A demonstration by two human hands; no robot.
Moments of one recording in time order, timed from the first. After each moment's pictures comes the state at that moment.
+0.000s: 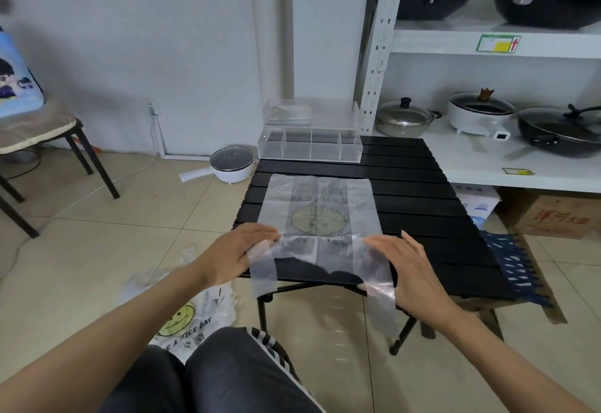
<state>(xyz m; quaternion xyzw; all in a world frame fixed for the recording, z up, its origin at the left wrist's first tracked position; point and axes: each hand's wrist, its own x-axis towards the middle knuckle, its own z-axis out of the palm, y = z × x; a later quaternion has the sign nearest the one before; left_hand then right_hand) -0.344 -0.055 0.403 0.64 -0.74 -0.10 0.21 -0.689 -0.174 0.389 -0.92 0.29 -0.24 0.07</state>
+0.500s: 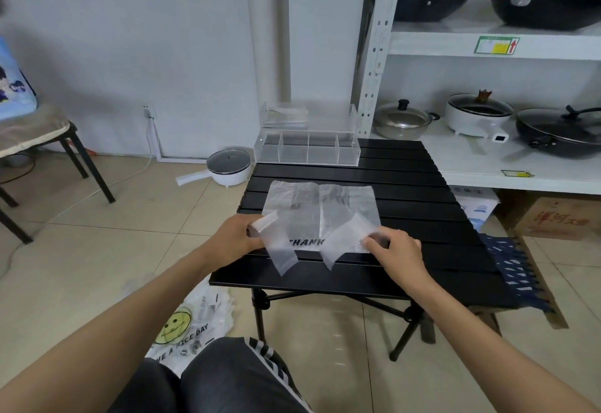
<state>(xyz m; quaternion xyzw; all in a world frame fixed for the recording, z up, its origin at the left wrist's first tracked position) -0.345 -0.094 0.422 0.70 -0.60 -0.22 0.30 -0.645 -0.207 0.404 -0.78 0.51 -0.25 0.26</state>
